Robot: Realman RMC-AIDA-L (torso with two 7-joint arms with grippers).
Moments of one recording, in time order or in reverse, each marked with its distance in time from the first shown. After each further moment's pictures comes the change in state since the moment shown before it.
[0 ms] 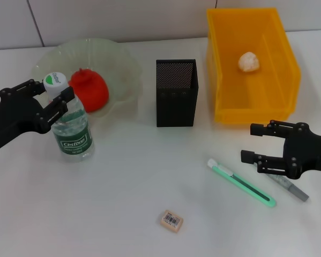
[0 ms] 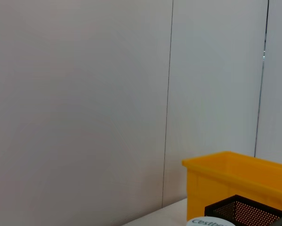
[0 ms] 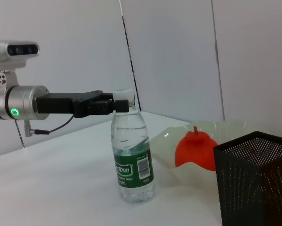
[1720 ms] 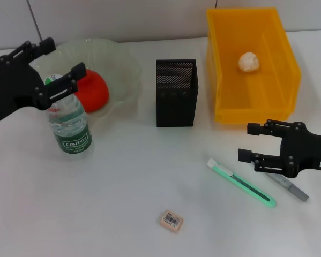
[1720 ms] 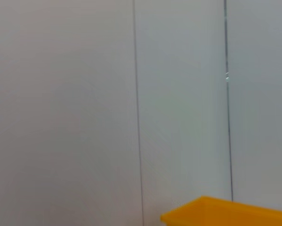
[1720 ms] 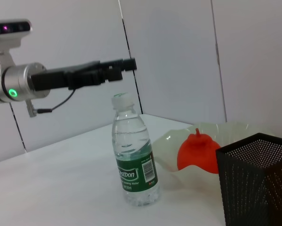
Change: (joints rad) left arm -0.017 0.004 -0.030 0.125 0.005 0.092 -0.013; right arm 0.014 -0.002 0.004 0.023 0.000 0.002 0.006
